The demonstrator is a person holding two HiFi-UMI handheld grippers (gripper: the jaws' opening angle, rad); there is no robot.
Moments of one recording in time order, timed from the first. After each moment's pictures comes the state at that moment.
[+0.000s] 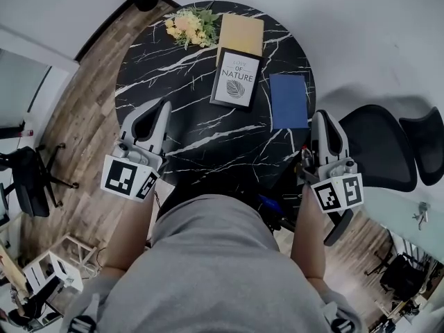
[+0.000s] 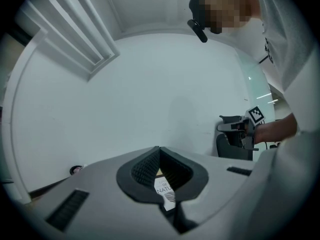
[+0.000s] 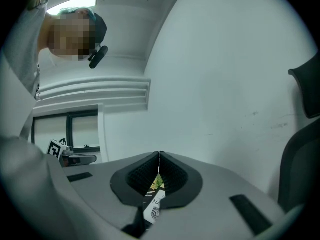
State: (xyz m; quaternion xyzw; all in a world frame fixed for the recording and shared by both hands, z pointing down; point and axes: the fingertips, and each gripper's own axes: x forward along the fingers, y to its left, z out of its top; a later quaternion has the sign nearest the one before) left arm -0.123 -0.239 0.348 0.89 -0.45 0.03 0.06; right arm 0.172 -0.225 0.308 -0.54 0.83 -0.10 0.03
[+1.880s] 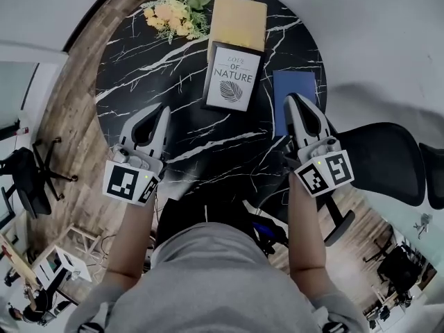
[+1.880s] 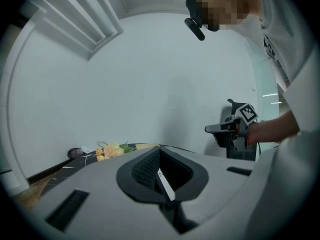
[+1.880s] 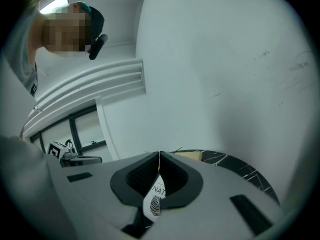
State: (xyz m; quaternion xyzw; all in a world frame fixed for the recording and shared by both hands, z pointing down) left arm -0.095 -0.295 0.449 0.88 -0.44 0.09 0.12; right arm 0.143 -0.319 0.428 -0.49 0.85 -0.20 0.00
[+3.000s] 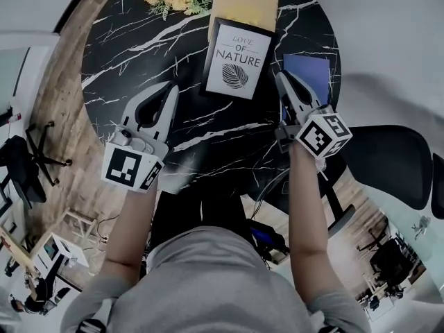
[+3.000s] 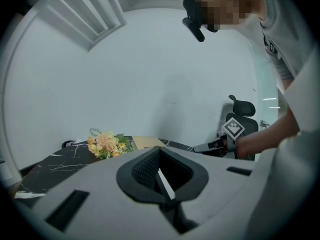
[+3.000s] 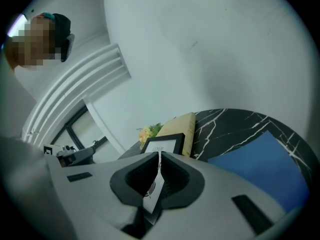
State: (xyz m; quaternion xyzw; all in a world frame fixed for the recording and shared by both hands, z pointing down) left arm -0.075 -0.313 0.499 0.89 -0.43 0.09 0.15; right arm 0.138 -0.350 0.563 -0.44 0.82 -0.36 -0.03
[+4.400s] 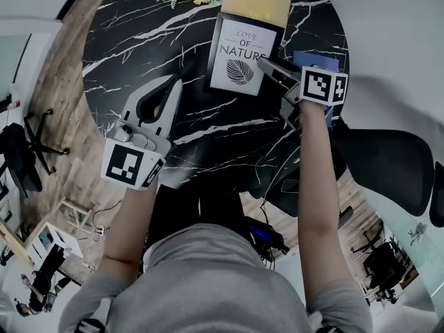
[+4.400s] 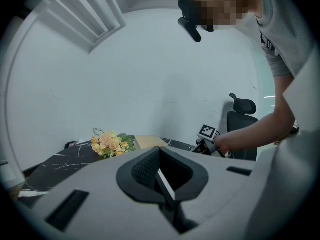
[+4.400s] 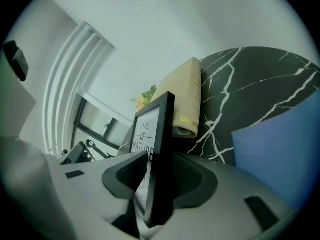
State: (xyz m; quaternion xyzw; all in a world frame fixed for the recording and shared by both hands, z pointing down) left arm -0.080 -0.306 0.501 0.88 -0.44 0.10 0.14; right arm 0.089 -0.371 0.638 -0.29 0.78 -0.53 -0.14
